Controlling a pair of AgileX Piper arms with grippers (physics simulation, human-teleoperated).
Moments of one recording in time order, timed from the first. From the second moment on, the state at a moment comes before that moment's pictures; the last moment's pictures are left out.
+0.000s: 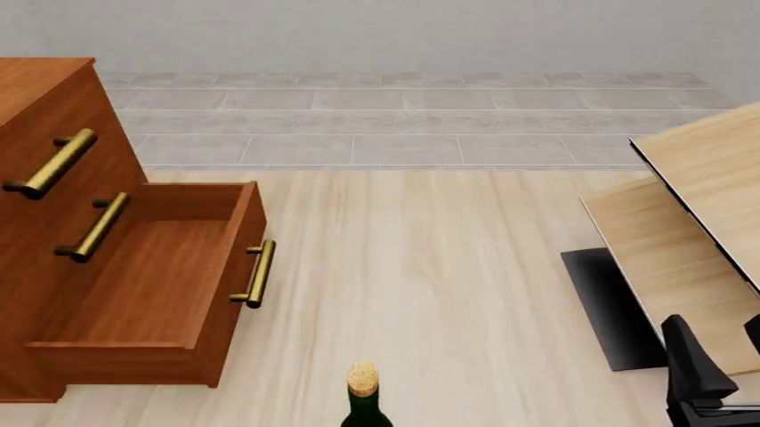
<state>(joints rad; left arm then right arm) 0.21 1.19 -1.69 1.22 0.82 0.01 0.00 -0.06 0.06 0.00</state>
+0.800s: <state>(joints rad) 0.32 1.28 -1.71 1.21 0.80 0.01 0.00 -0.07 0.07 0.00</state>
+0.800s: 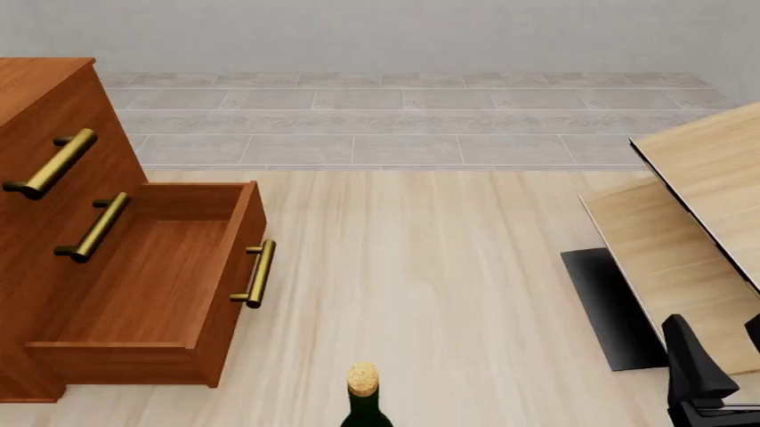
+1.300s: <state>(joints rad) 0.36 1.35 -1.73 1.17 0.83 0.01 0.00 -0.06 0.07 0.00</state>
